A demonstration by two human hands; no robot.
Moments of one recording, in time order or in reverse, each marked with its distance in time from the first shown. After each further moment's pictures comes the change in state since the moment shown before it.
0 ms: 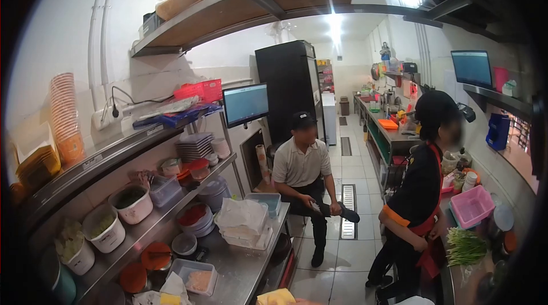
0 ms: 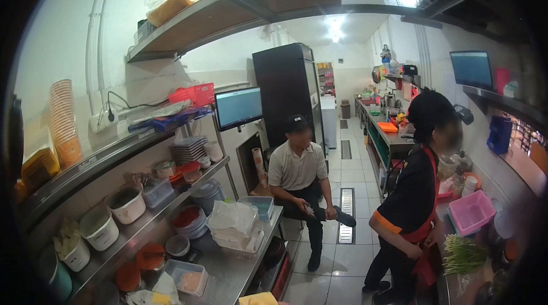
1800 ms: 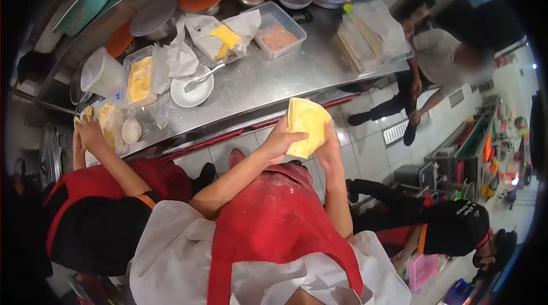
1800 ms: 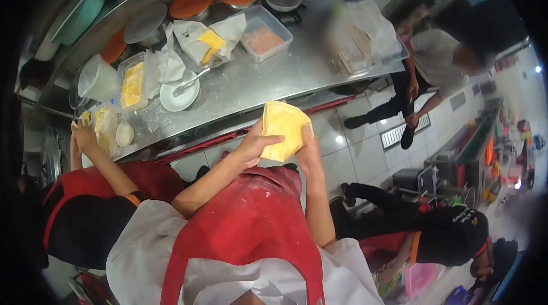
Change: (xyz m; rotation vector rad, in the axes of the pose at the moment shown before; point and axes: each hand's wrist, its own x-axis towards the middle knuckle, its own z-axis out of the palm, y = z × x) left_hand -0.060 0.031 0.004 0.393 0.165 0.201; right_hand 0.059 0.018 0.028 -0.296 0.204 0.244
